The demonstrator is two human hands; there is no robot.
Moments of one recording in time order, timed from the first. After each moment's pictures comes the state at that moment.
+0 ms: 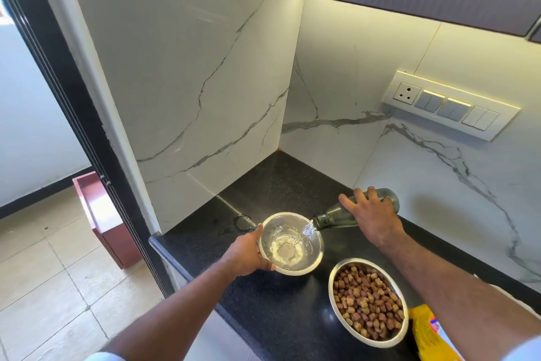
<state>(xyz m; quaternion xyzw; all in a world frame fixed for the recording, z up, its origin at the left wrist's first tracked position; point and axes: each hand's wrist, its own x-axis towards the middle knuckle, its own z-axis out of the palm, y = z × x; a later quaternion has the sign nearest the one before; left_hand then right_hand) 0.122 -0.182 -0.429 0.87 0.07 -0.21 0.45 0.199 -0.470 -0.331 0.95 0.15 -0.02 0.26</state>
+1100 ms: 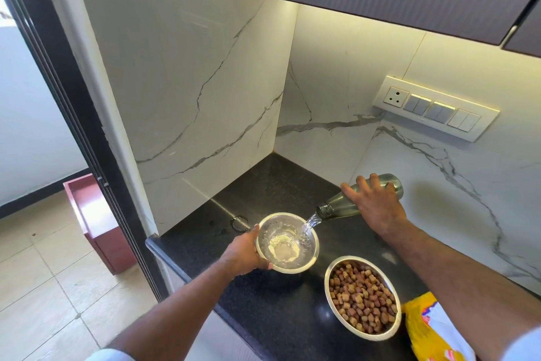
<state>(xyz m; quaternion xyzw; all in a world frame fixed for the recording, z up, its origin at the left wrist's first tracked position) 0.124 -0.181 -0.437 0.87 0.07 -0.21 0.44 0.196 -0.474 -0.297 0.94 0.14 0.02 0.33</state>
